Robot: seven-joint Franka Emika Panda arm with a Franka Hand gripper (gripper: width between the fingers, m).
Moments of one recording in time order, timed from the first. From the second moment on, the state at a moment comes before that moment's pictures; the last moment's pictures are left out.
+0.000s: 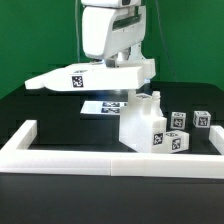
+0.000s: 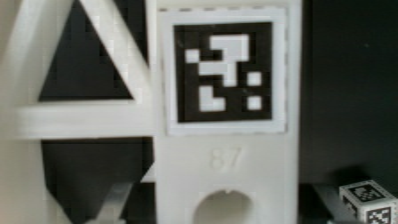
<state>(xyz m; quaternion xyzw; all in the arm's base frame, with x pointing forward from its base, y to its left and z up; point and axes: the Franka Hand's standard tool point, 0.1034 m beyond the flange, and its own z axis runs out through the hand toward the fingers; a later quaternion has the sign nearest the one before) 0.524 -0.042 0.133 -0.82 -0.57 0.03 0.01</state>
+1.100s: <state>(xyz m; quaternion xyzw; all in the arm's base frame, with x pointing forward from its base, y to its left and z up) 0.528 -0.046 0.134 -0.80 -0.61 0.02 0.01</state>
